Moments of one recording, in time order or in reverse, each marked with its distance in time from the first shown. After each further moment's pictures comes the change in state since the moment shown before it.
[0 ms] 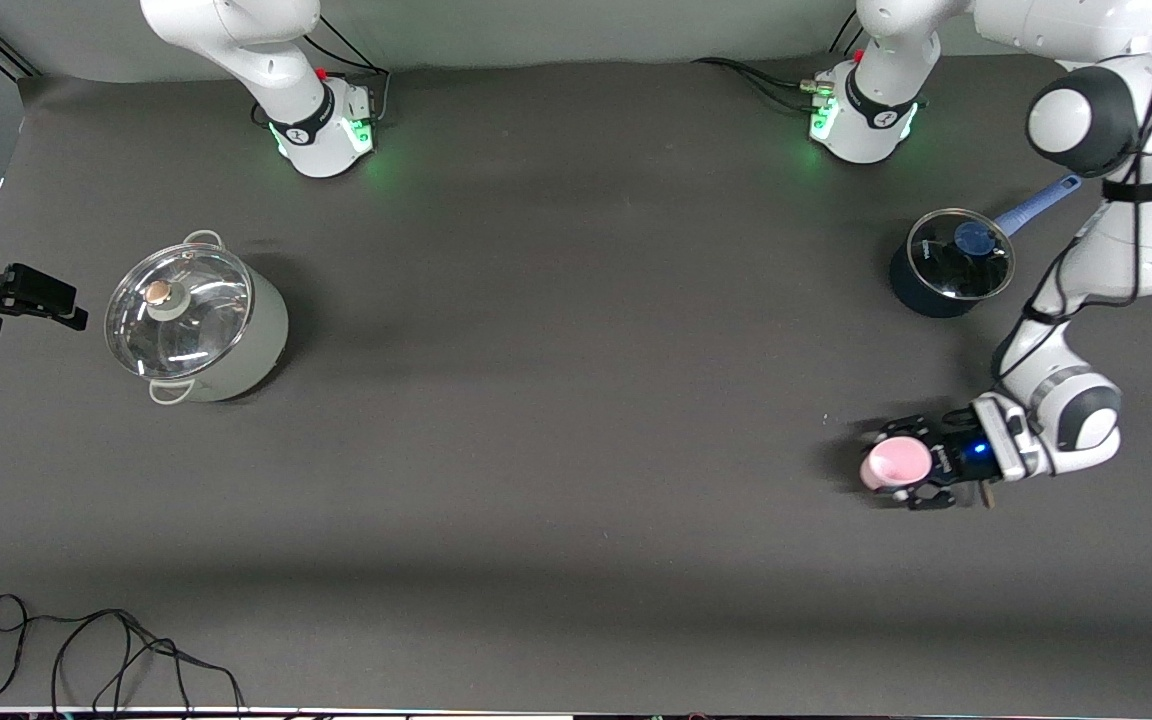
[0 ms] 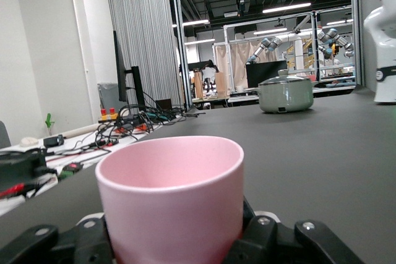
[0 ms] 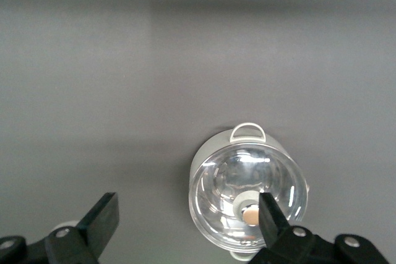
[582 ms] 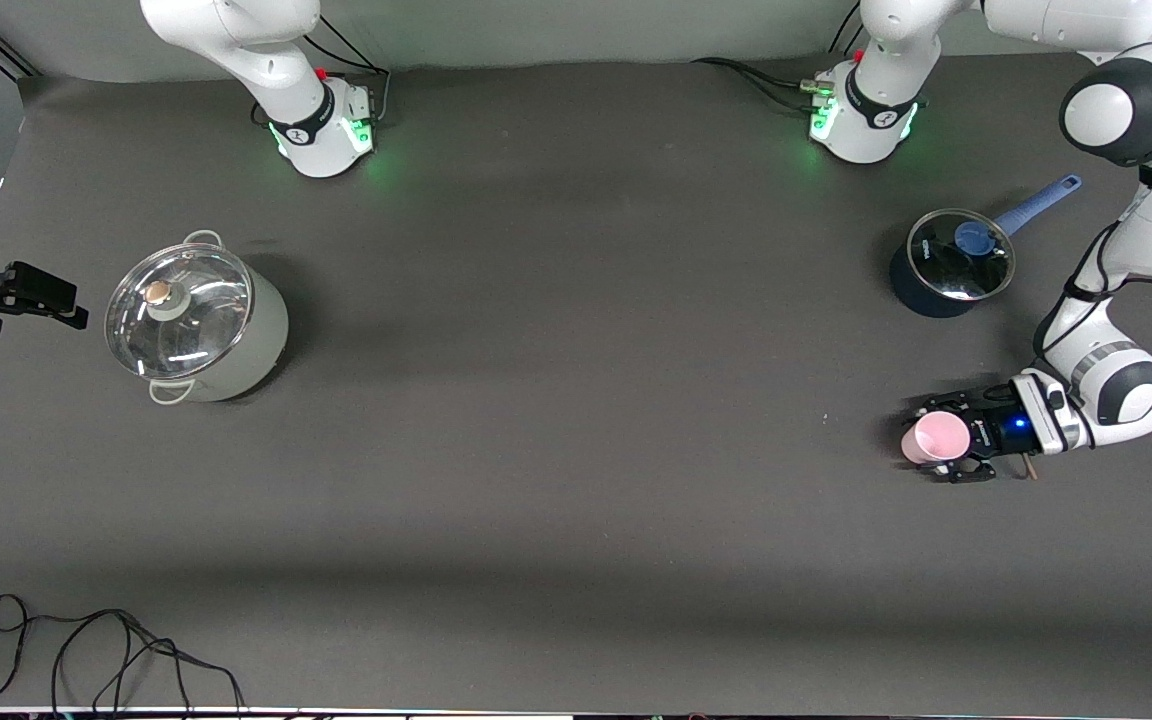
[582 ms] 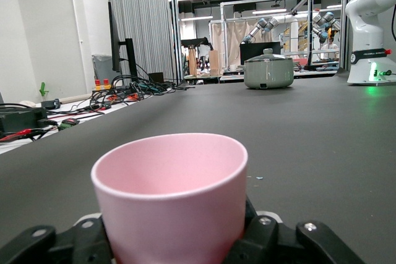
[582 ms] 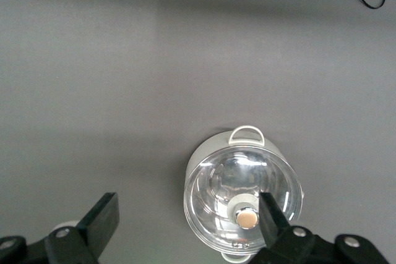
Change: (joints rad) left arm 0.182 -0.004 0.049 -0.062 0.202 -0.065 0.006; right arm 0.000 0.001 0.001 -0.002 0.000 0.000 -0.107
